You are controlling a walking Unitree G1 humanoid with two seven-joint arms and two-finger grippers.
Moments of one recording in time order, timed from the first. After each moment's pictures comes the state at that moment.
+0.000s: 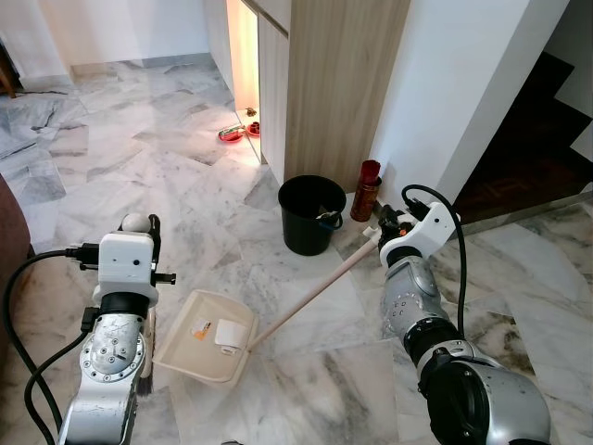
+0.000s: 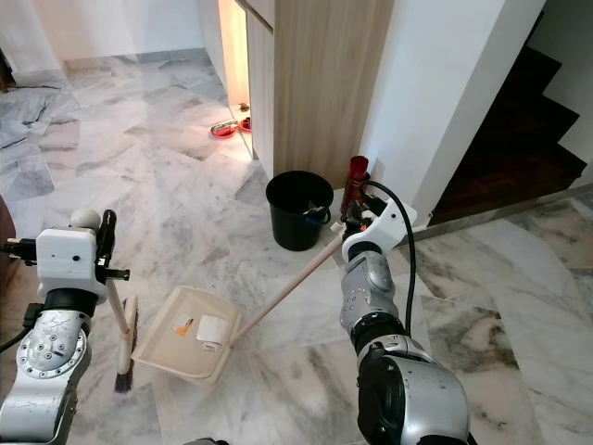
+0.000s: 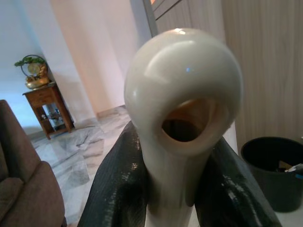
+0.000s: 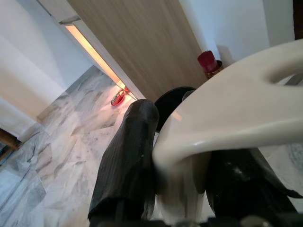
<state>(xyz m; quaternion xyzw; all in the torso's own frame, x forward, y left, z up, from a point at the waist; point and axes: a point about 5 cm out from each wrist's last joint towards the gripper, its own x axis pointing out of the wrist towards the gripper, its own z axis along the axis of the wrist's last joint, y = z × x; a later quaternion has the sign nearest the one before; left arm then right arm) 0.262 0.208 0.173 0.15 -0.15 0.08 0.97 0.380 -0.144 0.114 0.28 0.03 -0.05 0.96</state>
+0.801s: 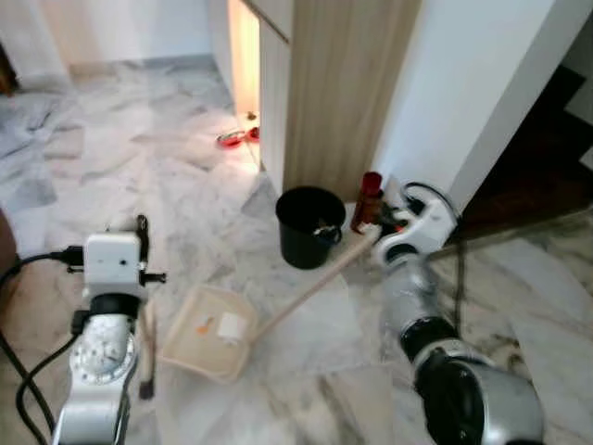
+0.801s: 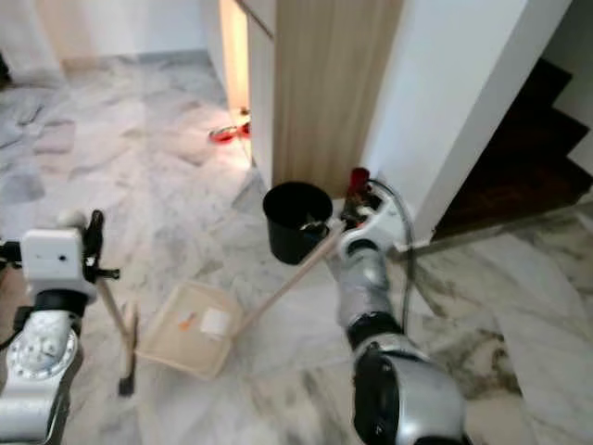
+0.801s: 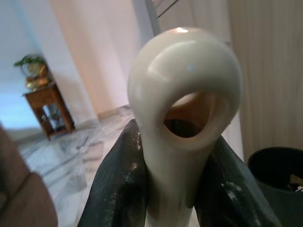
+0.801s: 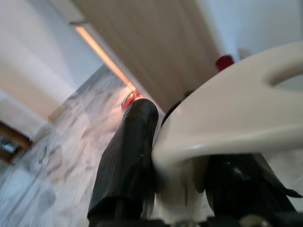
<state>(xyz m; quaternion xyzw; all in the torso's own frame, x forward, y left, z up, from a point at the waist) 0.261 0.217 0.173 0.16 -0.15 0.10 0.97 0.381 -0.126 0.118 0.30 0.03 -0.02 0.95</state>
